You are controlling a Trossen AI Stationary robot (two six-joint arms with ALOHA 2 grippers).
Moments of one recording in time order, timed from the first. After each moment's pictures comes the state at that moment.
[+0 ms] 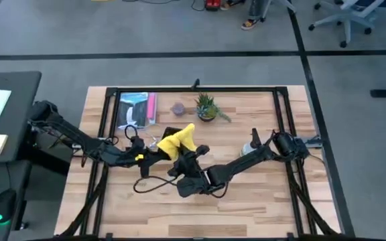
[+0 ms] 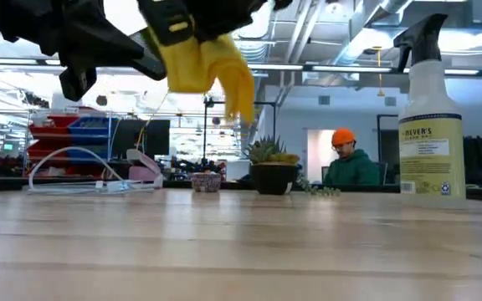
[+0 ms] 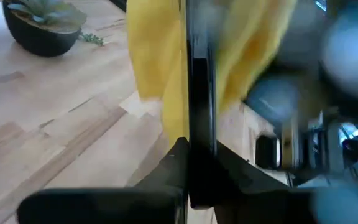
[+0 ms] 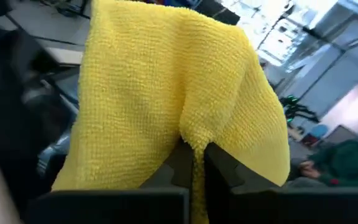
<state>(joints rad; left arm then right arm) -0.51 0.93 0.34 0.48 -0.75 -0.45 0.36 2.17 1.71 0.01 1.45 -0.06</state>
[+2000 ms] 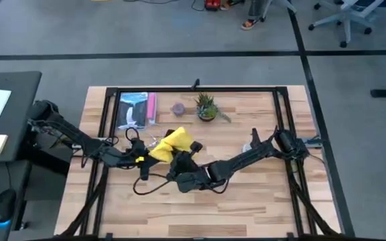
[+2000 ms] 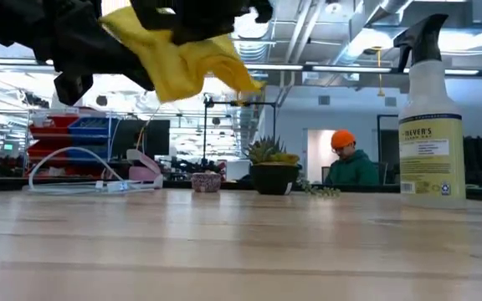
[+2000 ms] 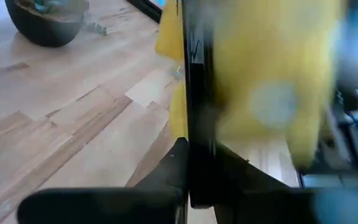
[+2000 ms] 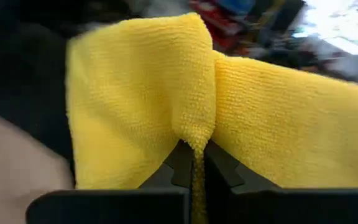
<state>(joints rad) -0.54 0.93 0.34 0.44 -0.76 -0.45 0.33 2.16 1.71 -0.04 1.29 0.02</state>
